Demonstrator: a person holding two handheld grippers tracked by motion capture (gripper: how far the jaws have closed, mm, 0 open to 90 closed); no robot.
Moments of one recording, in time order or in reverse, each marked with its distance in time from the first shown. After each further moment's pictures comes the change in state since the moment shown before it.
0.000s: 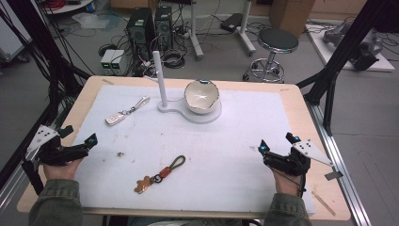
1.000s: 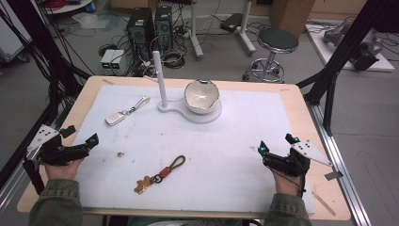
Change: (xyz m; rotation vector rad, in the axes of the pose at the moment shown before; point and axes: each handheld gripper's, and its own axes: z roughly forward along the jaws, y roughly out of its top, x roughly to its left) left arm -0.002 0.001 0.001 0.004 -0.033 -0.021; right arm 0.001 -0.003 0.000 0.017 -0.003 -0.005
